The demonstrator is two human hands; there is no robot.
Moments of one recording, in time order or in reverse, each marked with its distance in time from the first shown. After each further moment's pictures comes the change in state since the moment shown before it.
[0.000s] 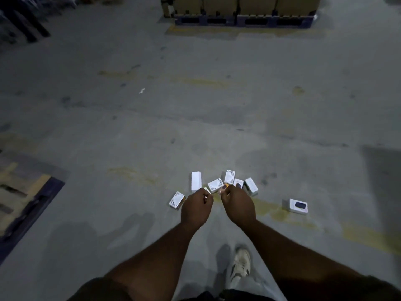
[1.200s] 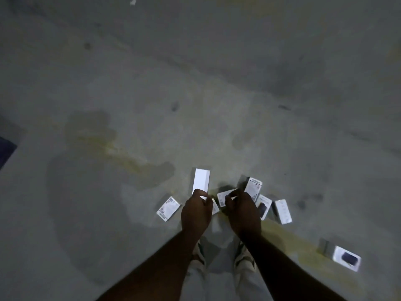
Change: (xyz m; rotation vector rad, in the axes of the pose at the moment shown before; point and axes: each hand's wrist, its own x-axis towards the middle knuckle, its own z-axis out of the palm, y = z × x) left_hand 0.431 -0.132 0.132 -0.052 -0.113 -0.392; right_hand 0.396 0.038 0.265 -0.039 -0.310 0.208
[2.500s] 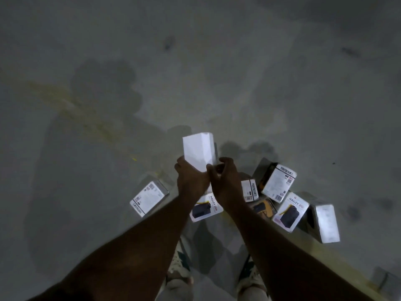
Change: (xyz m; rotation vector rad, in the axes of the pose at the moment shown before) left_hand 0.233 -0.125 0.194 -0.245 0.197 -0.335; right_hand 0.197 0.091 0.234 0.350 -0.249 -0.017
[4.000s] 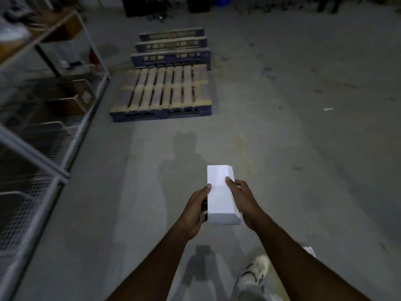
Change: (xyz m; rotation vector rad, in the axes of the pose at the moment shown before) left_hand -0.706 -0.152 -0.487 -1.336 0.121 0.067; right_hand -0.732 -0.262 -0.074 -0.202 -0.729 -0.323
